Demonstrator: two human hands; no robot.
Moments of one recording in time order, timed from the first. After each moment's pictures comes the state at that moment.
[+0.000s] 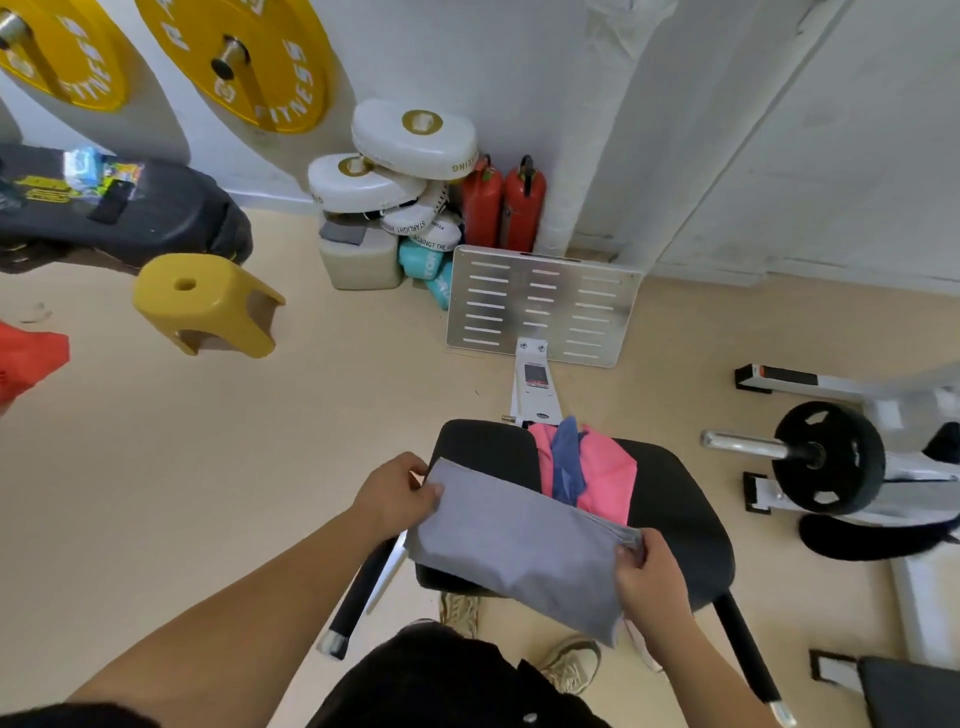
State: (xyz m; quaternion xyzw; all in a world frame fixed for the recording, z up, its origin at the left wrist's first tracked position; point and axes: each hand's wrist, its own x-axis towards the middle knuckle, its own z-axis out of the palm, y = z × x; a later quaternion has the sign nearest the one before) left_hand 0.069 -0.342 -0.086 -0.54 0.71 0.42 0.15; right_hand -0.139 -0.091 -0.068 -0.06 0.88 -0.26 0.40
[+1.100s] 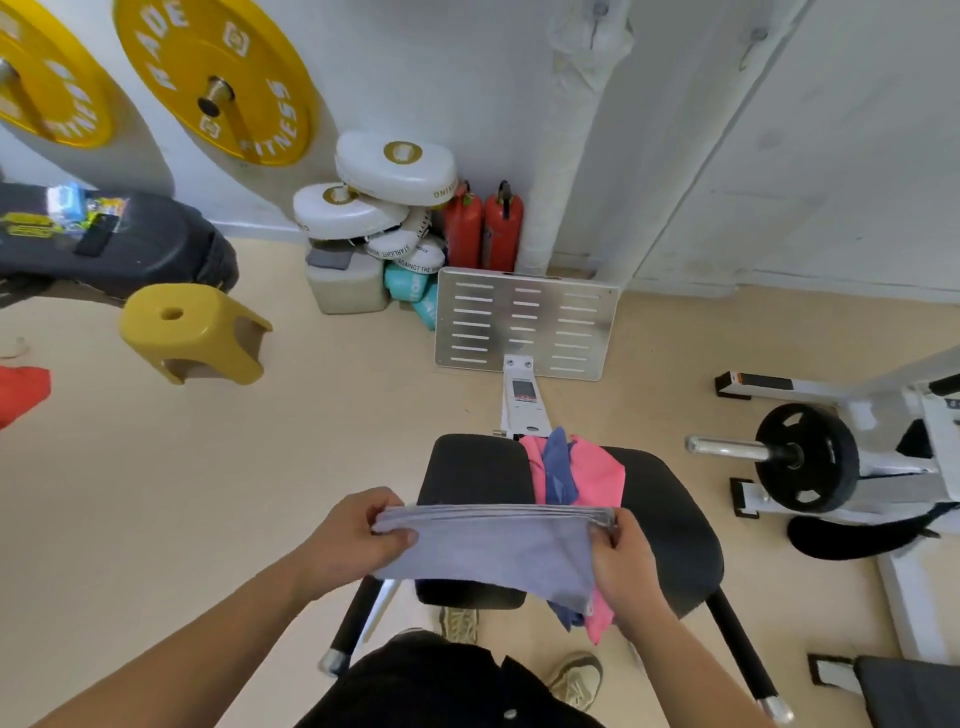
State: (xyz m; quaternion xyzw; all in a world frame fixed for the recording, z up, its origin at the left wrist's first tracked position) left_hand 0.117 -0.331 -0.032 -0.44 0.72 0.53 0.10; right_hand -0.121 -0.112 -0.052 -0.03 0.86 -0.33 0.39
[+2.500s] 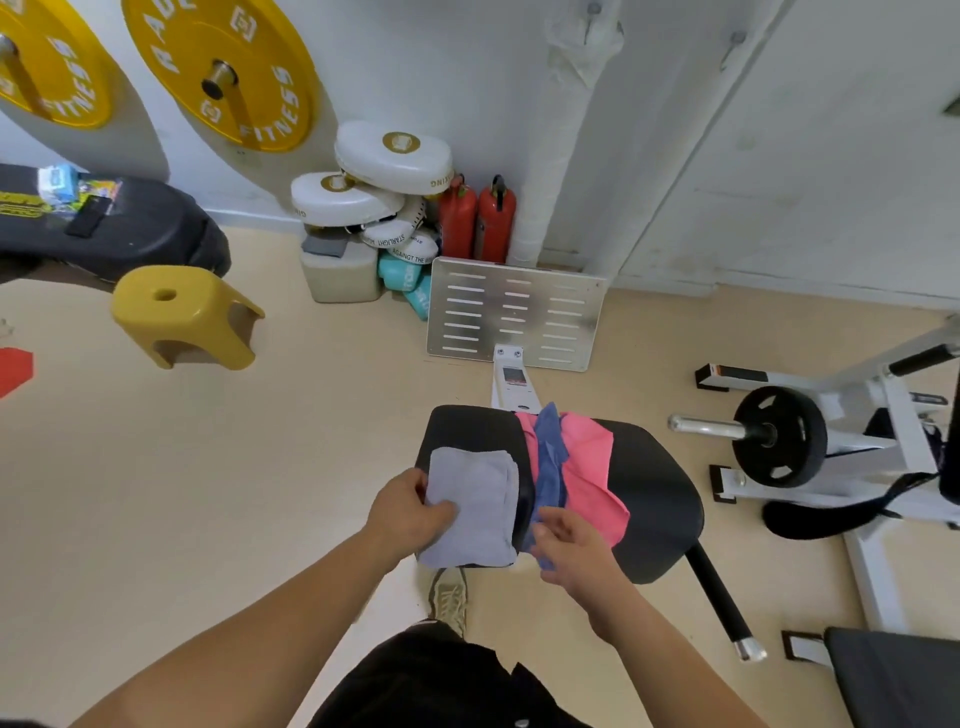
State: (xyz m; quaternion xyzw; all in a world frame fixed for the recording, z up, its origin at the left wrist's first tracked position) left_hand 0.098 -0.267 -0.077 -0.53 0.69 0.48 0.09; right_hand -0.052 -0.095 -0.021 -0.06 0.78 -0.33 0.52
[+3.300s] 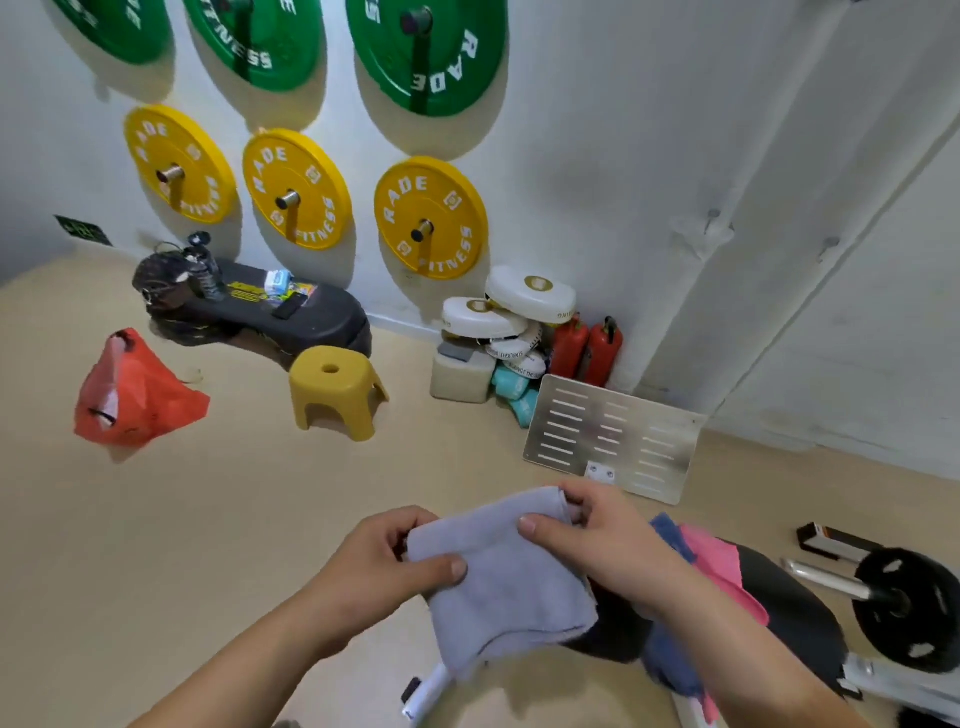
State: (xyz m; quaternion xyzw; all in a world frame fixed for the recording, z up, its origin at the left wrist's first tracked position) left_hand 0.358 -0.268 0.121 -0.43 0.62 0.64 -0.13; right_hand 0.113 -0.182 0.149 -0.45 0.67 -0.36 0.47
